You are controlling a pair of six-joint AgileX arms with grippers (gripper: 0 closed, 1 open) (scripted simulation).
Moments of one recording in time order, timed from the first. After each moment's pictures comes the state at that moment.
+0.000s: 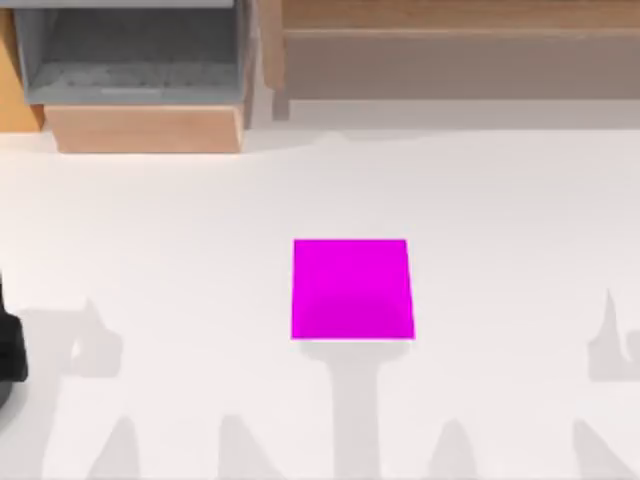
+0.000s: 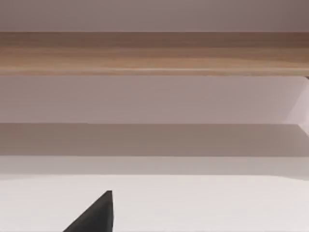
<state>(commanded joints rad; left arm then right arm) 0.03 0.23 0.18 -0.19 0.00 0.17 0.00 0.00 0.00 0.00 0.00 0.00</state>
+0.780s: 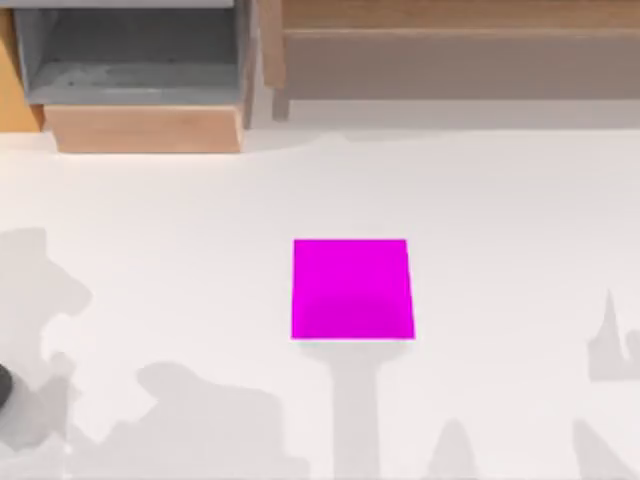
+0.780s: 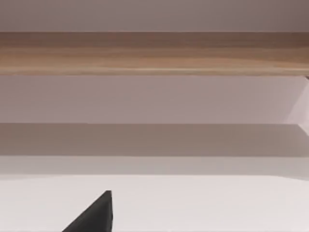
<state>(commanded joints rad) 0.18 1.31 0.83 -0.94 0.00 0.81 0.00 0.00 0.00 0.00 0.00 0.00</state>
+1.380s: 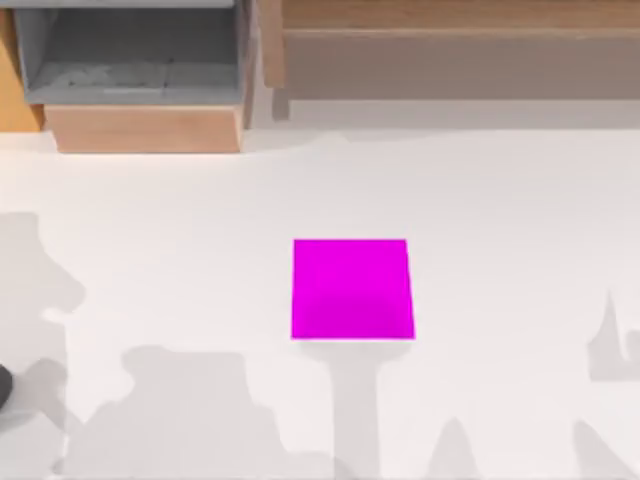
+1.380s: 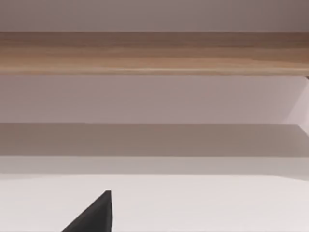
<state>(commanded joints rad) 0.20 1.47 0.94 -1.05 0.00 0.91 0.00 0.00 0.00 0.00 0.00 0.00</state>
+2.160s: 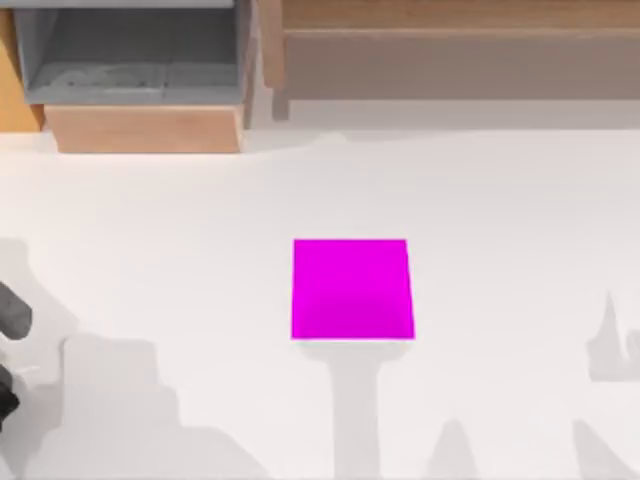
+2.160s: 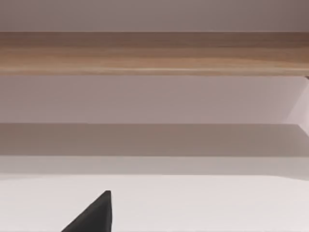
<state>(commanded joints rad) 0.21 1.68 0.70 -0.60 0.00 0.92 0.00 0.00 0.00 0.00 0.00 0.00</state>
